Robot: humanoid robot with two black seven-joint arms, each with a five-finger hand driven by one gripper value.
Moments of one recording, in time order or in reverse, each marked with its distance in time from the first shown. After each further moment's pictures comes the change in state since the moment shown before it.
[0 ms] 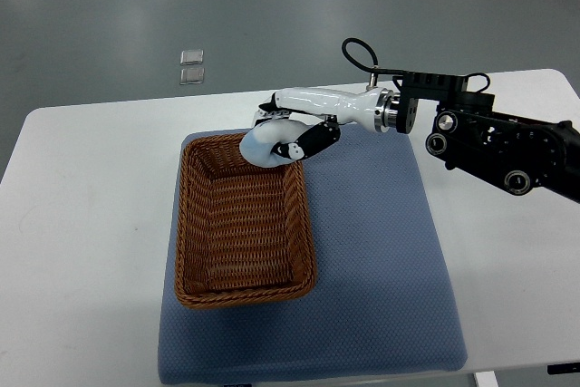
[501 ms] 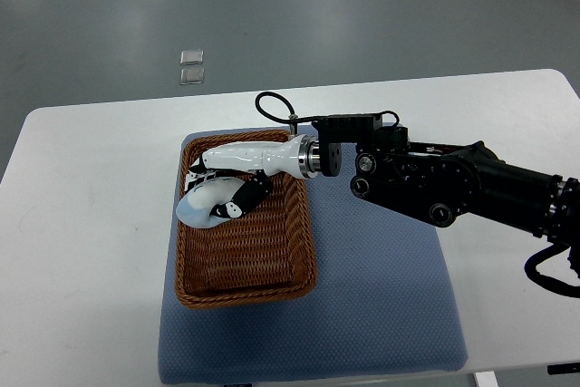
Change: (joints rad) left arm 0.000 0.000 0.000 0.000 0.000 0.000 0.000; right arm 0.014 0.208 -0.122 -0.082 -0.006 -0.008 -0.040
